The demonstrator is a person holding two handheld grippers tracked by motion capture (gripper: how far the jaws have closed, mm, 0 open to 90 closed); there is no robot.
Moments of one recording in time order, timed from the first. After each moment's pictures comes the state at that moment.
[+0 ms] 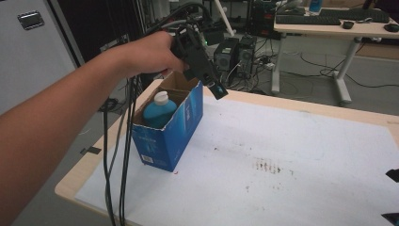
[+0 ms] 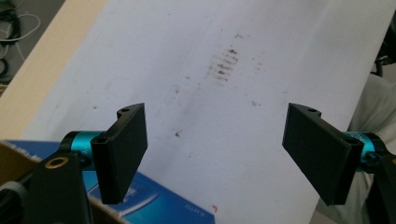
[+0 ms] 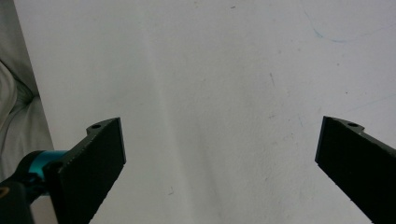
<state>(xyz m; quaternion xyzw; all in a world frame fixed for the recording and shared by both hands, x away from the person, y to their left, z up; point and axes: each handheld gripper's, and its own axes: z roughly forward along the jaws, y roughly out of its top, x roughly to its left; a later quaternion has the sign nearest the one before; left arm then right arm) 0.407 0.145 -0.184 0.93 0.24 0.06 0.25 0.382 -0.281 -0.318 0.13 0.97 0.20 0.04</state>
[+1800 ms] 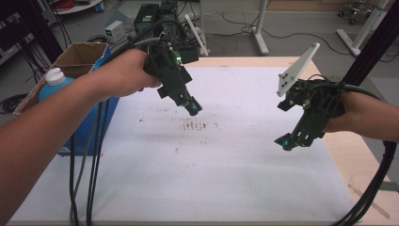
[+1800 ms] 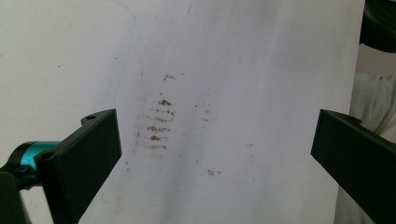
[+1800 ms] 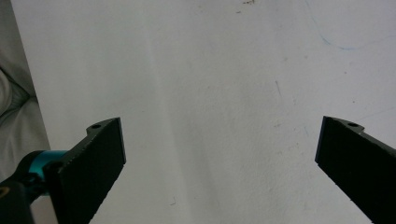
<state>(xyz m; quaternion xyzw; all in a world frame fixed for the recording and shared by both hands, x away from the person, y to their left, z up) 0.413 0.011 -0.277 0.96 0.14 0.01 0.24 0.381 -0.270 -0.323 0.13 0.97 0.20 0.05</state>
